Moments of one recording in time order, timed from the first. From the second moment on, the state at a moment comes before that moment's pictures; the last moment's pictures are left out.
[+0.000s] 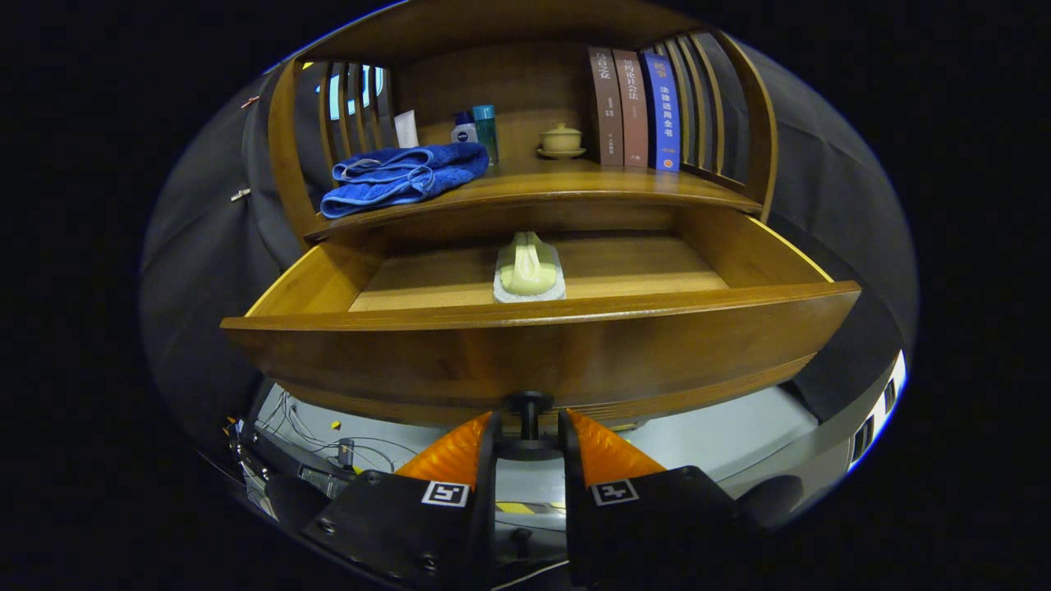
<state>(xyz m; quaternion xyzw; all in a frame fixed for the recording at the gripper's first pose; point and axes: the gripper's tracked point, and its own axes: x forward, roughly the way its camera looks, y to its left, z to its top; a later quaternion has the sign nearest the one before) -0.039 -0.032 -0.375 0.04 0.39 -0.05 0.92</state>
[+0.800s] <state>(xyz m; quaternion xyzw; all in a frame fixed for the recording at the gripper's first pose) -0.100 -0.031 -0.385 0.06 0.44 -0.04 0.90</state>
